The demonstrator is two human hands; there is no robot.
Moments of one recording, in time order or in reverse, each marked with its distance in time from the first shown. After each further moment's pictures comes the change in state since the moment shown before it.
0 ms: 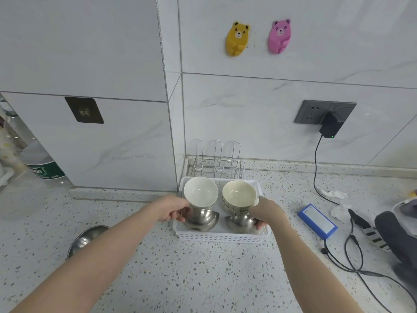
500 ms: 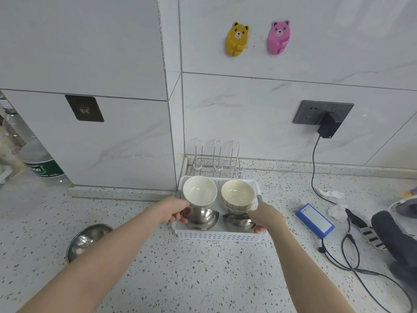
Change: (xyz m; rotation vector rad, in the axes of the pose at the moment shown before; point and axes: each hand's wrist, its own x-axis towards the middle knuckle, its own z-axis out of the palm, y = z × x) left_hand 0.006 -0.008 0.013 -0.134 0.008 0.040; right_hand -0.011 0.008 0.010 -0.052 0.022 0.018
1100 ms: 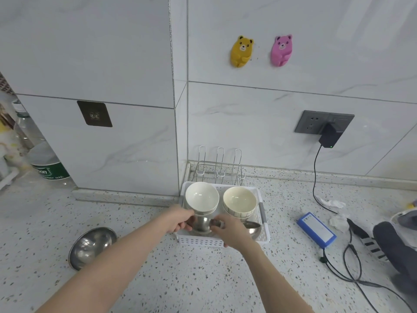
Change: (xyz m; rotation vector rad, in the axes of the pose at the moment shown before) left_hand -0.001 -0.007 0.014 -0.033 0.065 0.036; right_hand -0.022 -0.039 0.058 0.125 -0.064 -0.491
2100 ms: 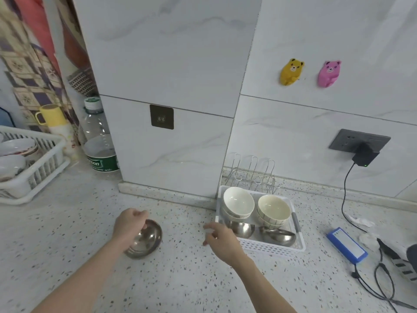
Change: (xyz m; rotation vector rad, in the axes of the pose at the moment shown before) left_hand -0.029 -0.167 -0.155 -0.191 0.610 0.160; right_hand -0.021 -0.106 0.091 0.155 -0.004 -0.067
